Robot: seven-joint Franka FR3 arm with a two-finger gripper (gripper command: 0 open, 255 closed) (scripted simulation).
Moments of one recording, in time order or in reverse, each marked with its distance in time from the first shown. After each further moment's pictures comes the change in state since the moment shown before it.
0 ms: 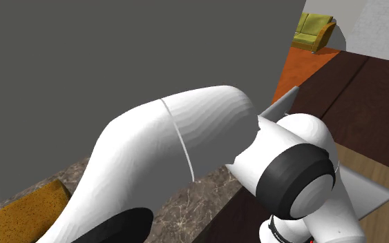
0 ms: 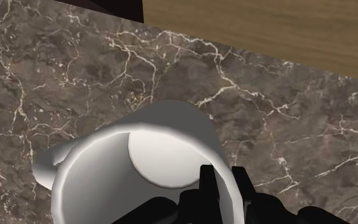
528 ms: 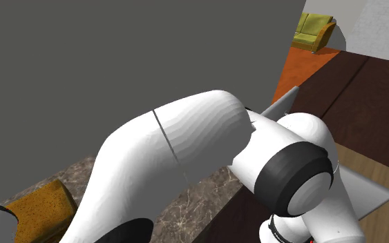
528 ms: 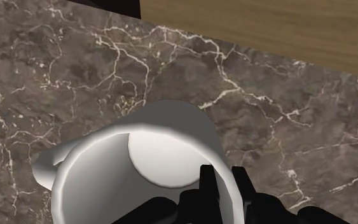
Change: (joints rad) arm -0.014 -0.002 -0.002 -0.113 -0.002 0.109 0.009
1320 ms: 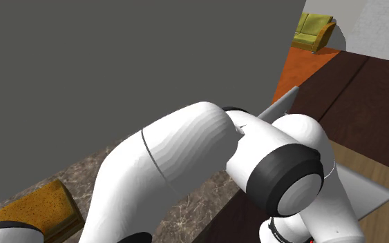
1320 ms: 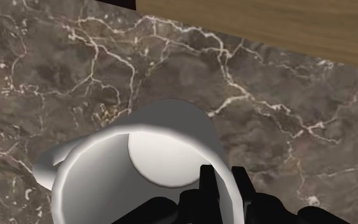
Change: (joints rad) arm -0.009 0.027 -0.009 -0.123 -0.015 0.146 0.016
